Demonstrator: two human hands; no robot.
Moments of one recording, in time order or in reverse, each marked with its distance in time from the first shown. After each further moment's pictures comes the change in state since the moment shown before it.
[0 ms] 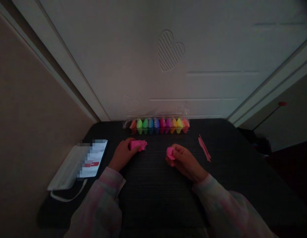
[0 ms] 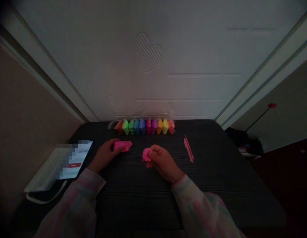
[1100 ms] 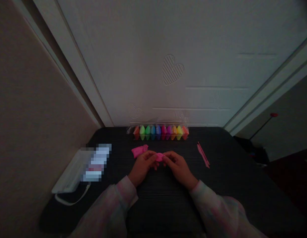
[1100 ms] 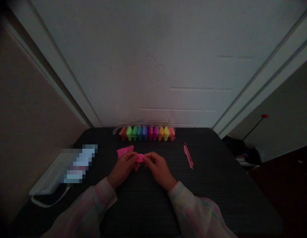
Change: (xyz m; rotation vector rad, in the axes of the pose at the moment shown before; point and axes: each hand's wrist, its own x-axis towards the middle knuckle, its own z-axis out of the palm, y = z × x) left_hand -0.032 0.045 0.040 -1.063 -0.315 -0.245; right_hand 0.009 0.020 0.002 -0.681 0.141 -0.233
